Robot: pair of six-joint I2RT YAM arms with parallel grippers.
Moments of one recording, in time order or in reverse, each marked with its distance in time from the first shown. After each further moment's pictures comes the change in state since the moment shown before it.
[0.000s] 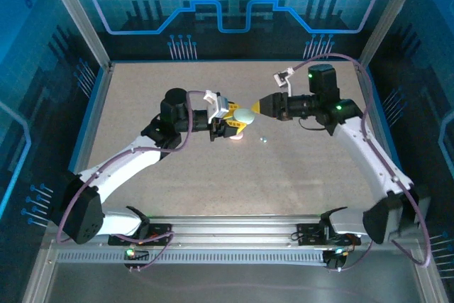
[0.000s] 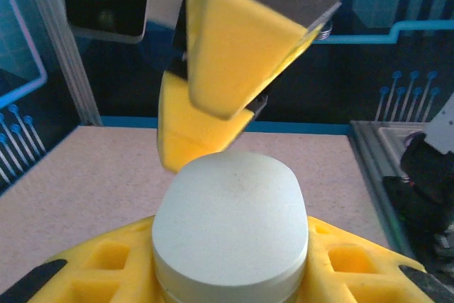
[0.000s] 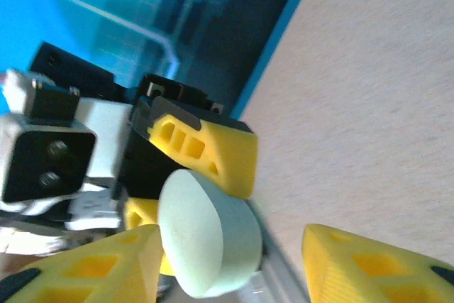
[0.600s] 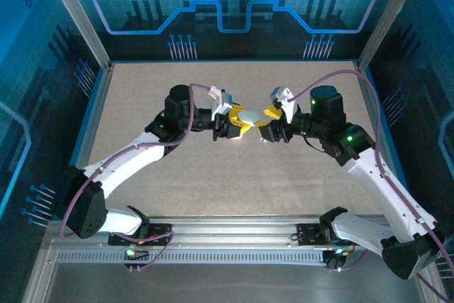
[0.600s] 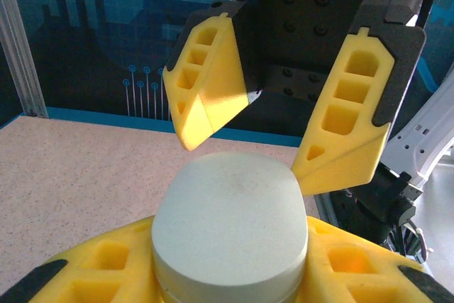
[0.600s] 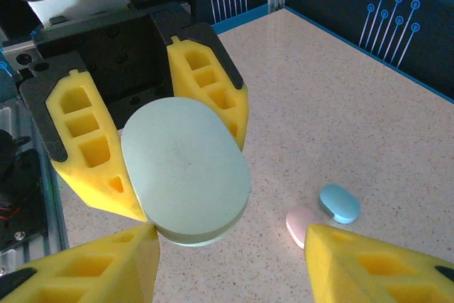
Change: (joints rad) left arm -0.021 0.041 0.049 -0.003 0.078 -0.126; right arm 0.166 -0.241 -0.132 0.011 0.439 -0.628
